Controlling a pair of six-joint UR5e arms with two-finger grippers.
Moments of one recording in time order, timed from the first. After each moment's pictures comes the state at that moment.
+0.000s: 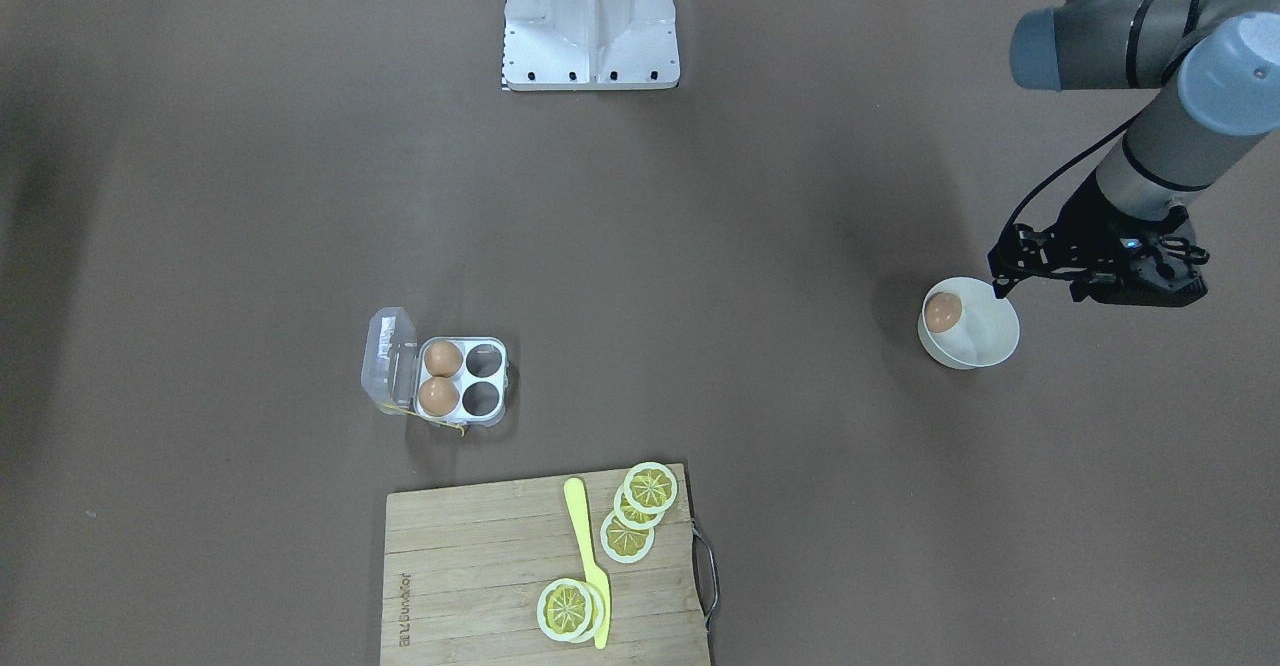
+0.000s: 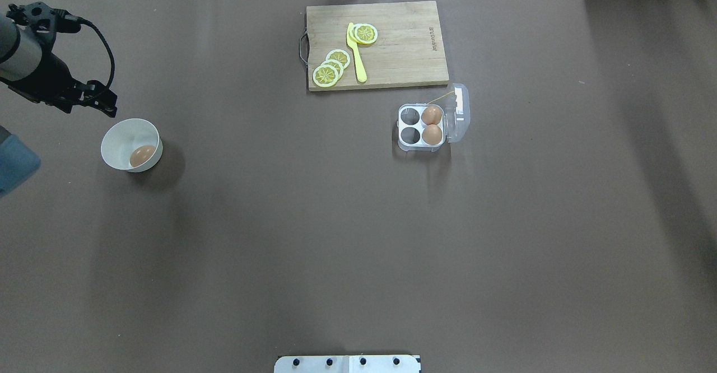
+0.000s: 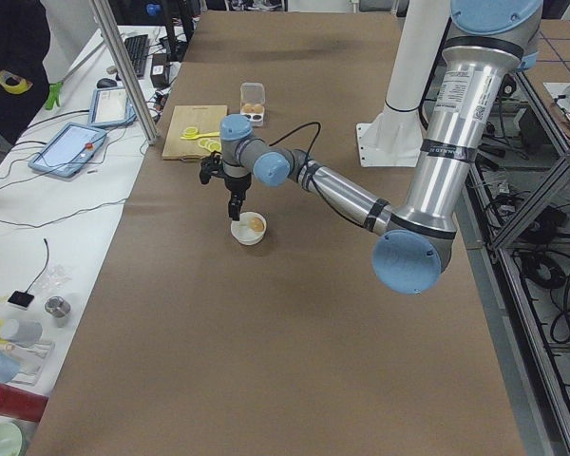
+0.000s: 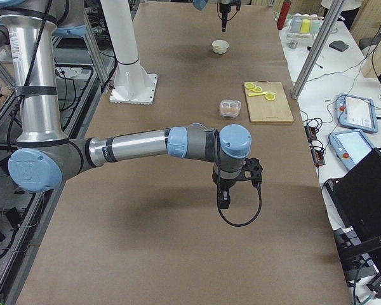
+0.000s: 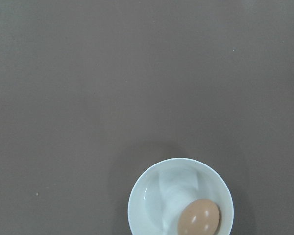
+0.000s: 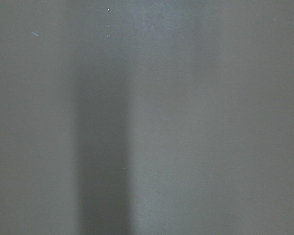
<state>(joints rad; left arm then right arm) -1.02 -1.82 -1.78 -1.67 -2.15 -0.65 1.64 -1.52 1.73 -1.84 2.37 -0.15</state>
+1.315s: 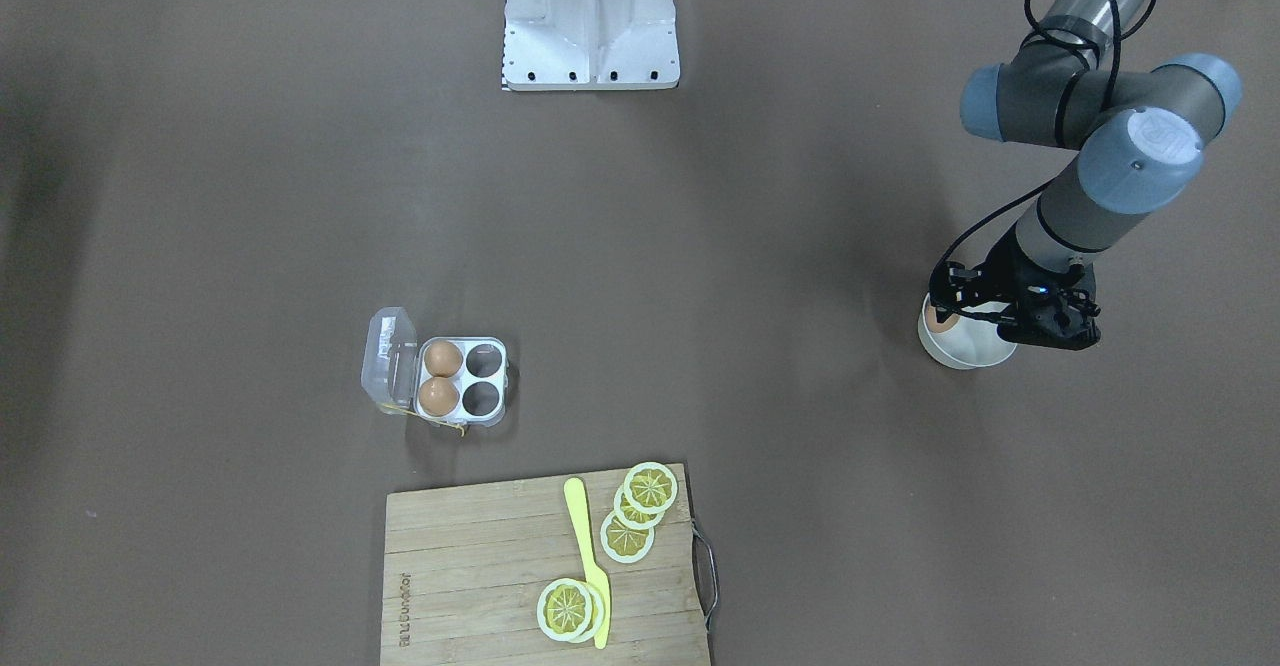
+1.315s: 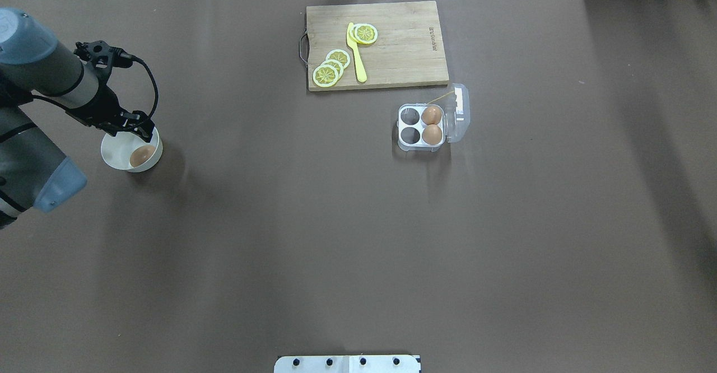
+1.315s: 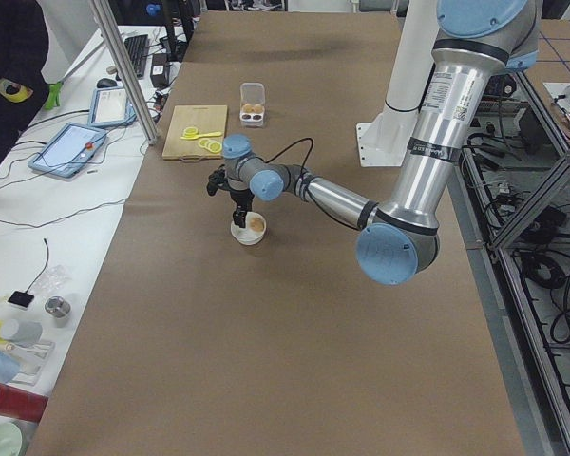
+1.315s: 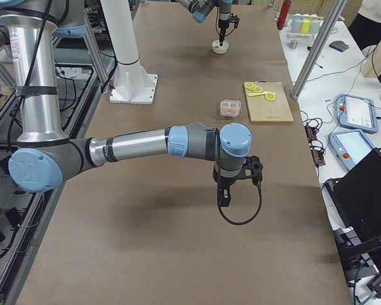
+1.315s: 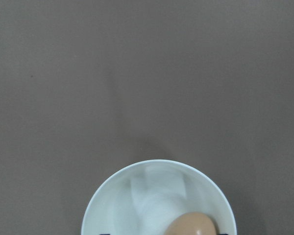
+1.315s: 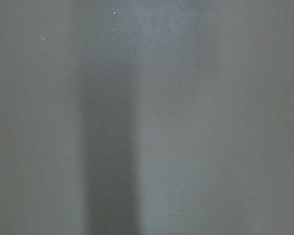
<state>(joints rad) -0.92 -1.87 -1.61 -1.81 -2.14 -0.65 1.63 -1.52 1.73 -1.85 2.39 -0.14</state>
